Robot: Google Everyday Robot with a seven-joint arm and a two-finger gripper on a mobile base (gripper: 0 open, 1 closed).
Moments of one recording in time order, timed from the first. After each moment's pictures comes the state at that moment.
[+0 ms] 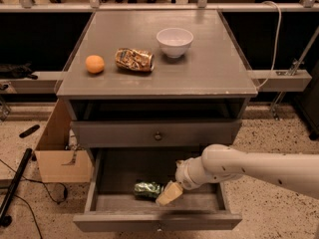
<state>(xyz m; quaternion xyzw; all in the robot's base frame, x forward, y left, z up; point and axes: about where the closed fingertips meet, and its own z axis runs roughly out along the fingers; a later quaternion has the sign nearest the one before) 0.503 -0.032 0.486 -0.48 0.81 0.23 0.24</state>
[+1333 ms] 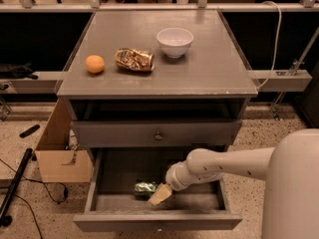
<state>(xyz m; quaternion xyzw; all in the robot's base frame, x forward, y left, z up) 0.525 -0.003 0.414 -0.47 0.82 0.23 0.22</state>
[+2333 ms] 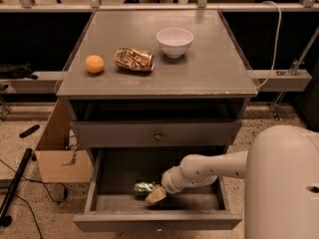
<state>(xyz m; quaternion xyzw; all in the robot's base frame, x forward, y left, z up) 0.535 0.012 0.367 -0.47 0.83 0.23 0.22</state>
